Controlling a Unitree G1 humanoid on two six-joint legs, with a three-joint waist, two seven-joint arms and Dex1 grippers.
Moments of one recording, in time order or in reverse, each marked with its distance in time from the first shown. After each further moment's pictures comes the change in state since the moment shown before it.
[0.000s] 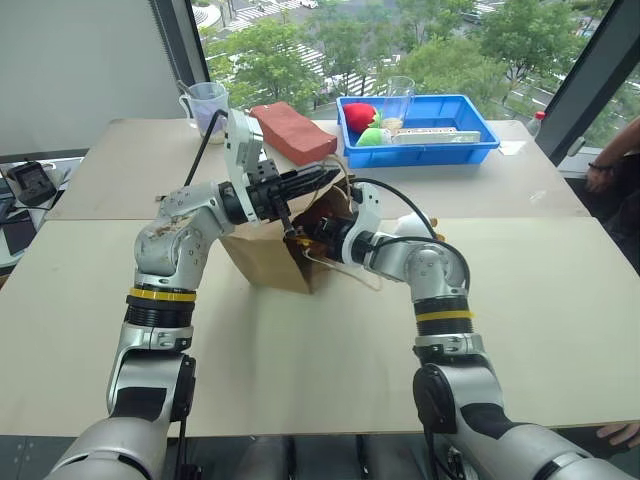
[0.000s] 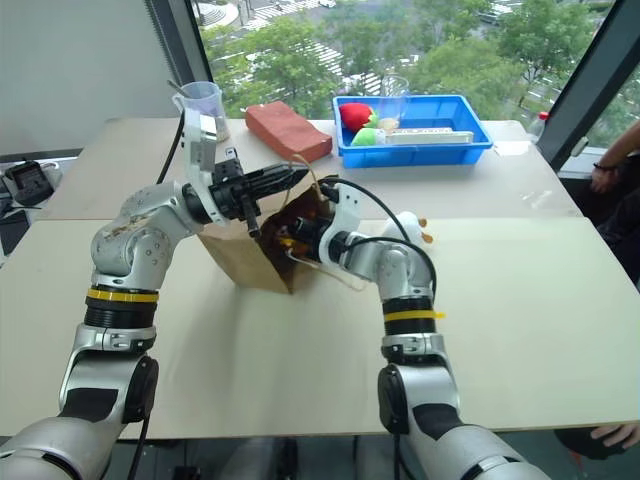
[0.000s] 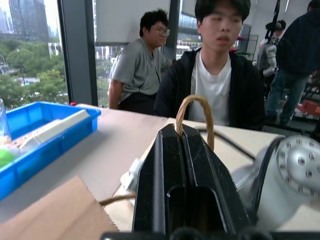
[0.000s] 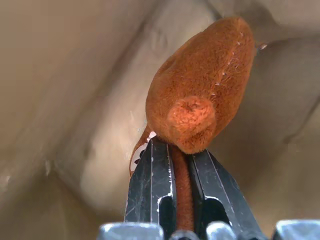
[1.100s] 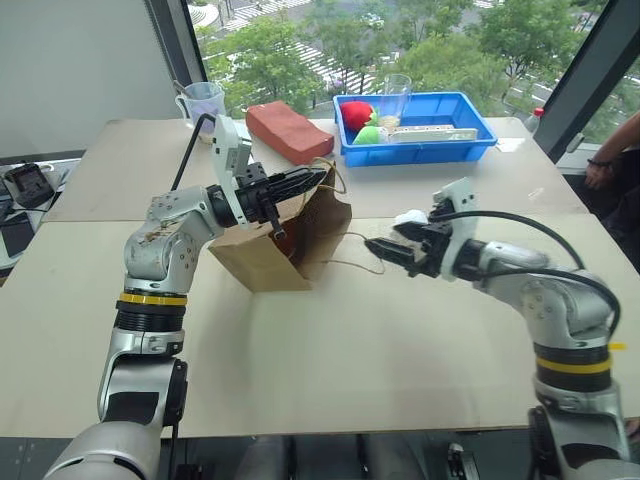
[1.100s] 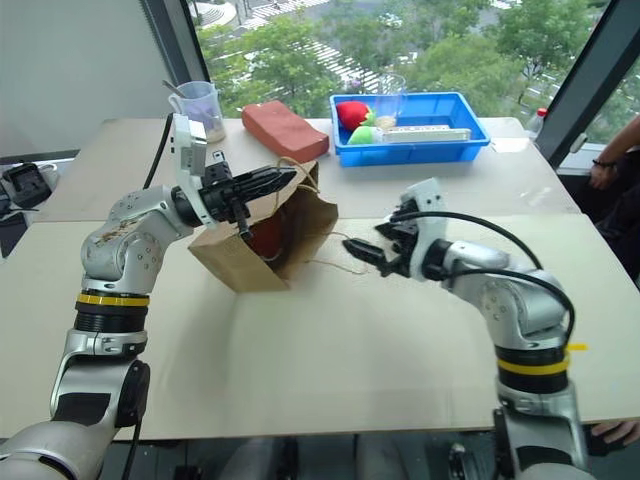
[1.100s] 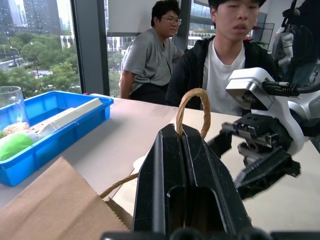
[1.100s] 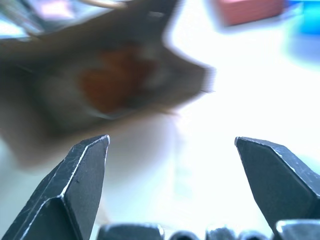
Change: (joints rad) left arm 0.065 0.046 0.000 0.007 0.037 -0.044 -0.006; right arm 0.328 -0.715 0.184 -0.609 -0.123 -0.039 0.395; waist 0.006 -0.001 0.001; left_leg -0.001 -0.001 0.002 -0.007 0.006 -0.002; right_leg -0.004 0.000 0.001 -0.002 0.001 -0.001
